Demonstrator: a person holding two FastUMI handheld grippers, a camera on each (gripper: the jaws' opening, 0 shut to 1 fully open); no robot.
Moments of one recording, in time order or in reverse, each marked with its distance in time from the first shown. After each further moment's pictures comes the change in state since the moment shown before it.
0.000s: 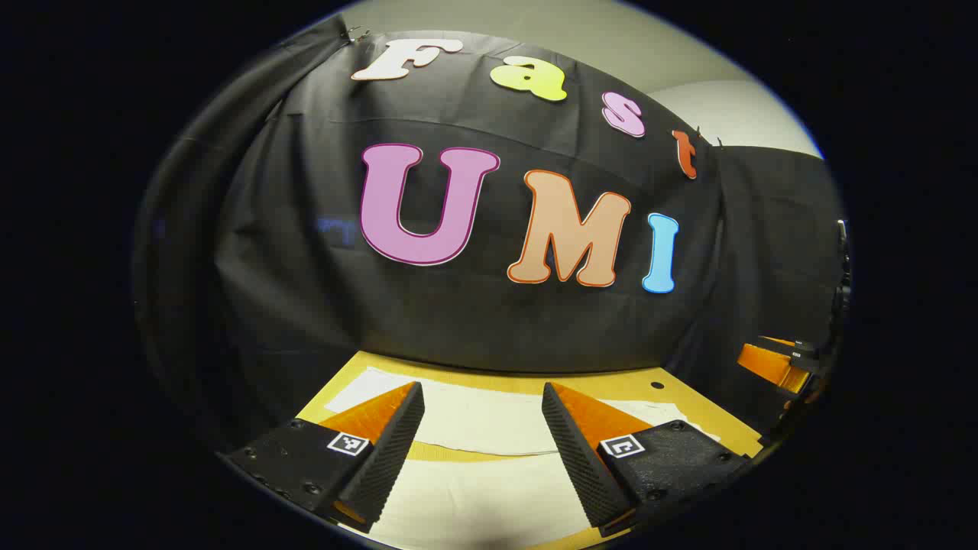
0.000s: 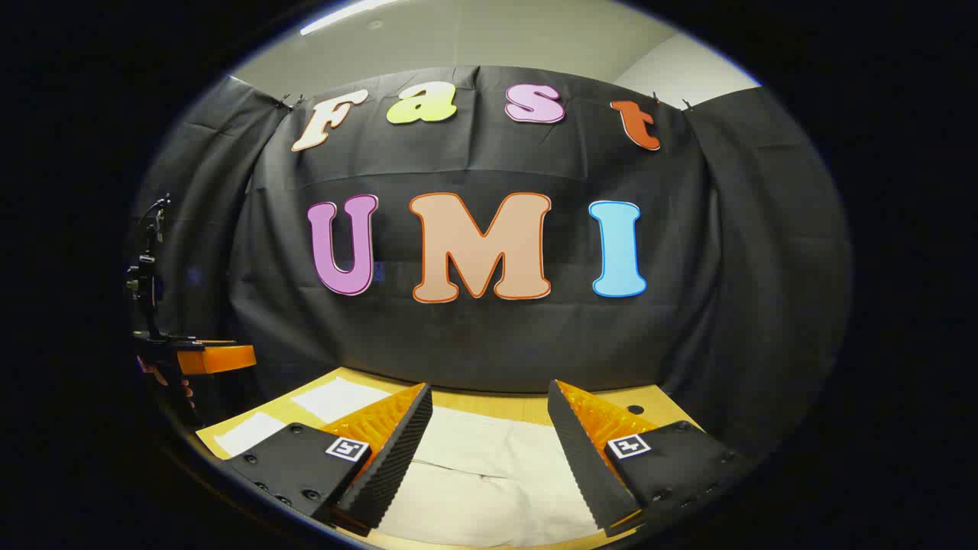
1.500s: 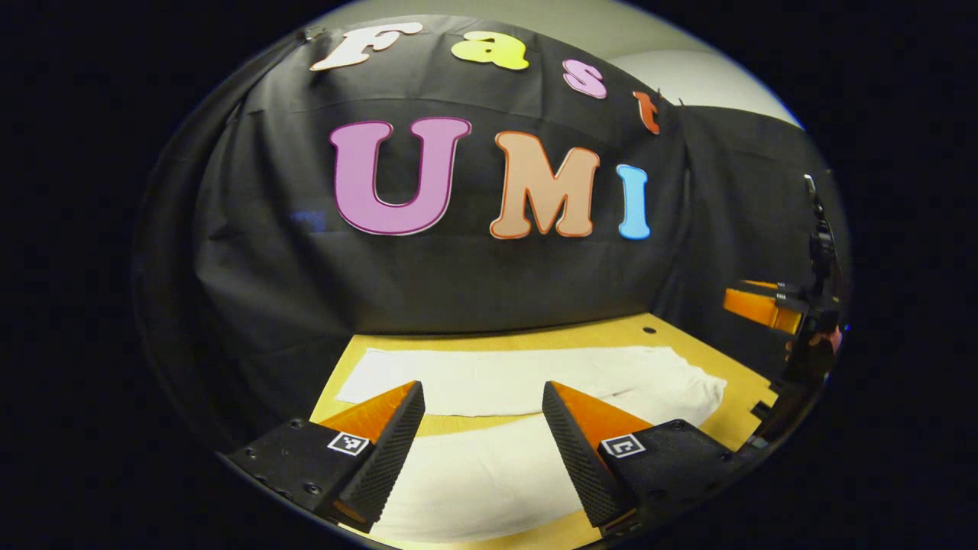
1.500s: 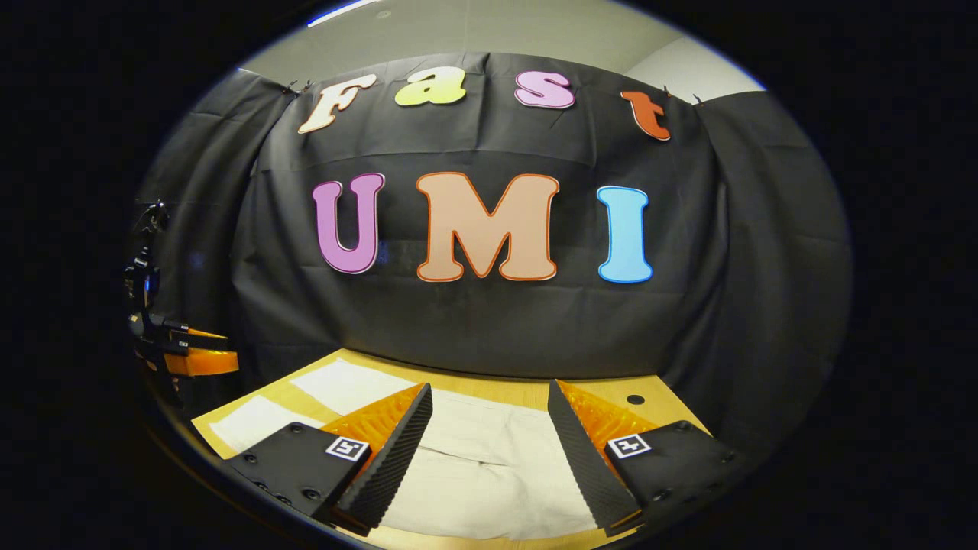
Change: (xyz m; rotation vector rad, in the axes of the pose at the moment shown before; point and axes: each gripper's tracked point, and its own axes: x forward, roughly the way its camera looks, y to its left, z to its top) left arm -0.027 0.026 -0.051 0.168 0.180 -0.141; right arm -0.001 0.004 -0.026 -0.032 0.063 0.000
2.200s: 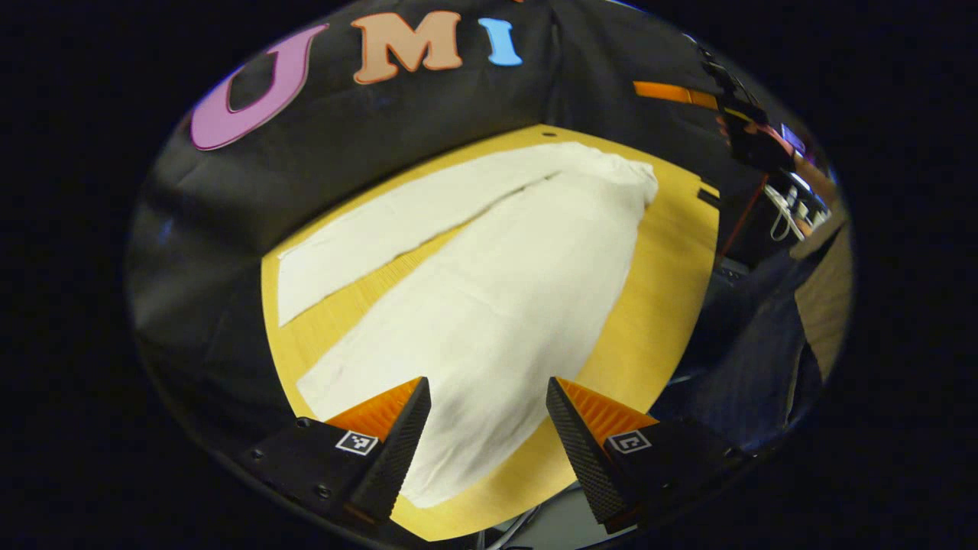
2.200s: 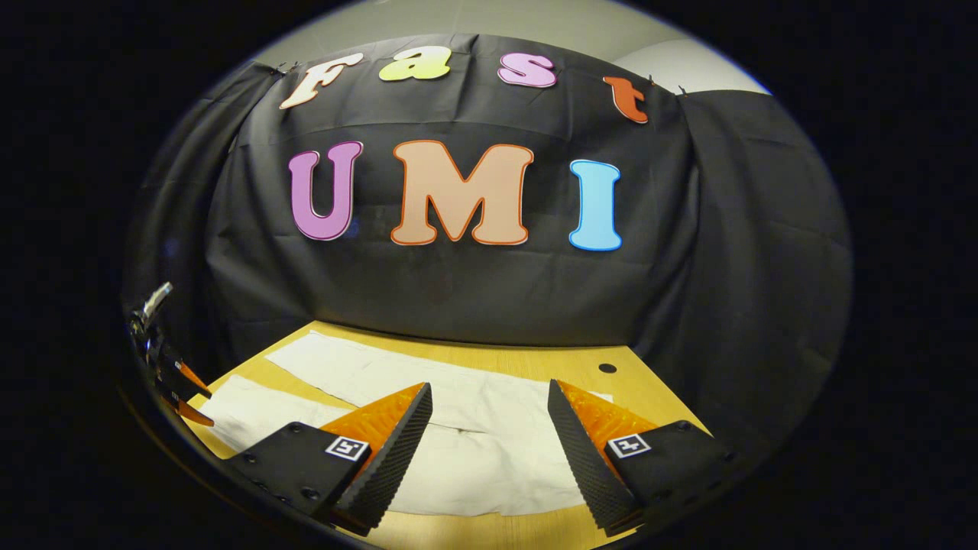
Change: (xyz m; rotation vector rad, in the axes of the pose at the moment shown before) left arm -0.054 0.039 -0.177 0.391 0.643 -0.421; right arm -0.024 -0.017 -0.051 -0.012 0.103 -0.120
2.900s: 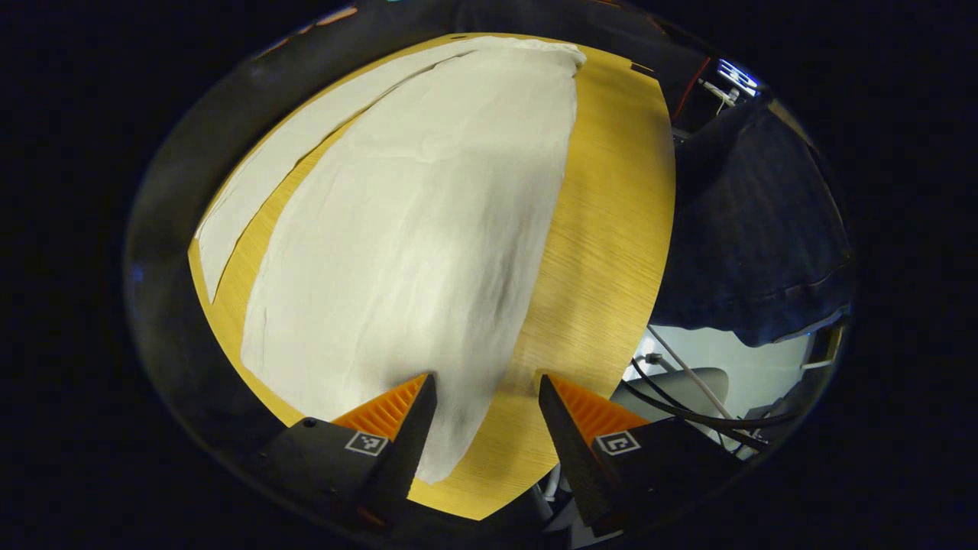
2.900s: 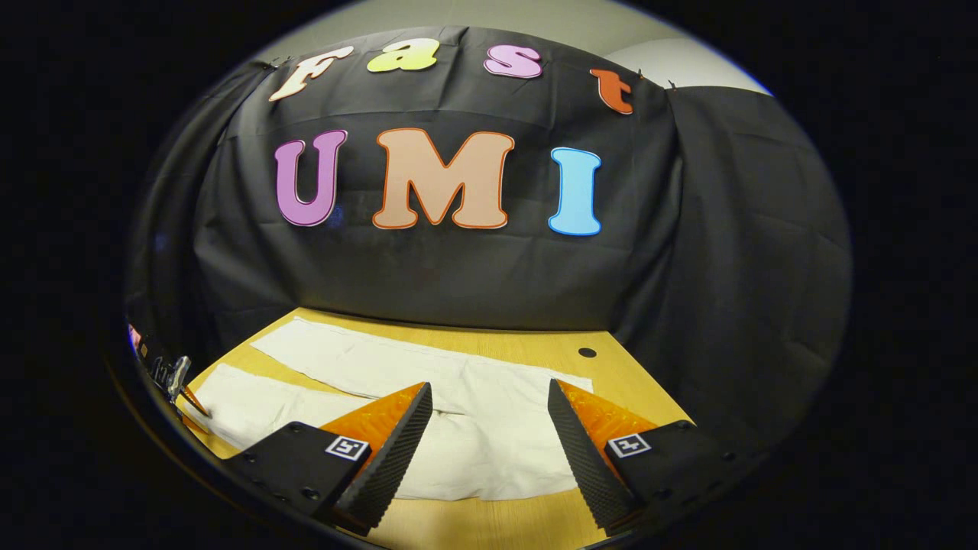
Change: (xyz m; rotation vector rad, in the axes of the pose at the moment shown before) left arm -0.008 0.017 -0.079 0.239 0.377 -0.164; right arm -0.012 -0.028 -0.019 -0.008 0.042 -0.053
